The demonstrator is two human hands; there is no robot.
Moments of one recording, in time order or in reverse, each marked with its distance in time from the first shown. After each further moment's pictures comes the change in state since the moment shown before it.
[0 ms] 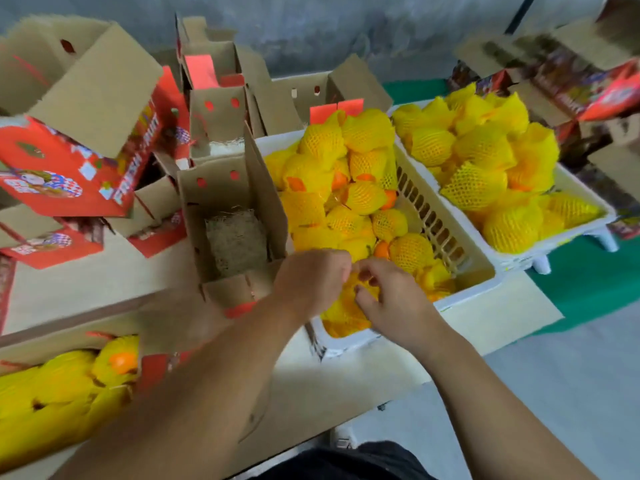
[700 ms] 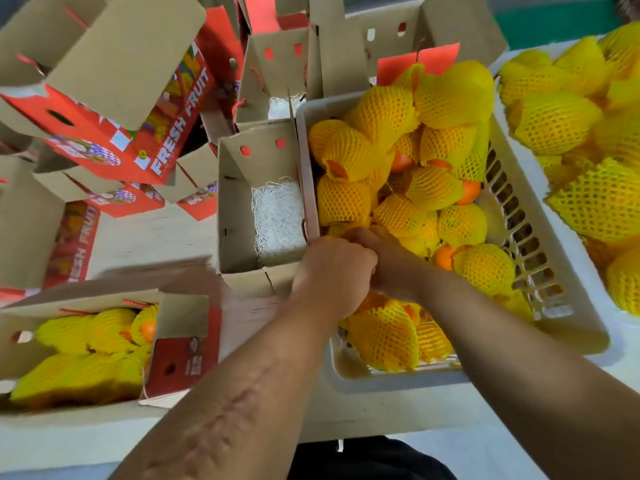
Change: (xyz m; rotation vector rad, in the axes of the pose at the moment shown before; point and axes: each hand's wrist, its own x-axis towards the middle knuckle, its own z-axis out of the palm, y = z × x) left_hand 0.047 -0.005 0.013 0.369 -0.106 -0.179; right_hand 0.141 0.061 0.061 0.013 -0.524 -0.265
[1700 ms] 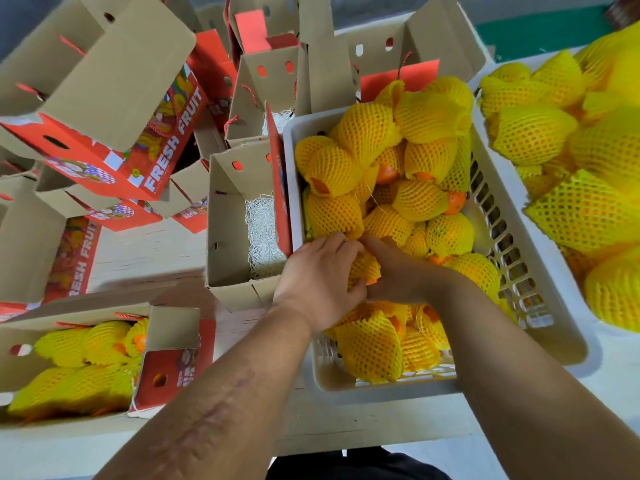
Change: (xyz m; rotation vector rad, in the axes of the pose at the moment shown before) left_hand 0.001 -0.006 0.011 -0.167 0.070 -0.072; right_hand -0.021 0.012 -0.036 0.173 -0.117 0.158
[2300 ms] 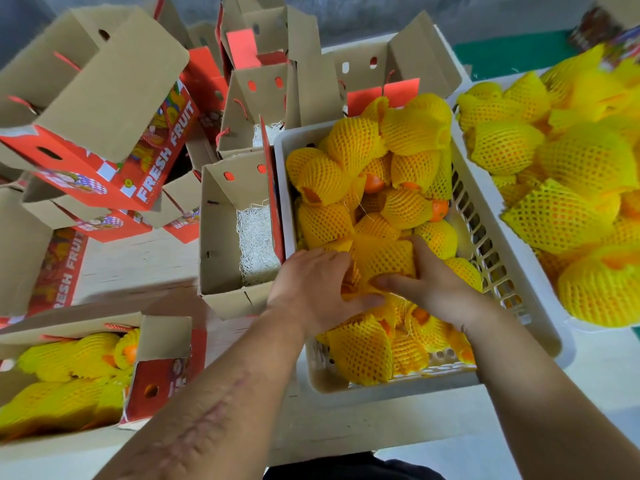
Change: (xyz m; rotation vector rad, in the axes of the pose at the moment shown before) left_hand 0.001 -0.001 -0.006 0.008 -0.041 0.027; right_hand -0.056 0.013 -0.017 0.500 0.250 0.087
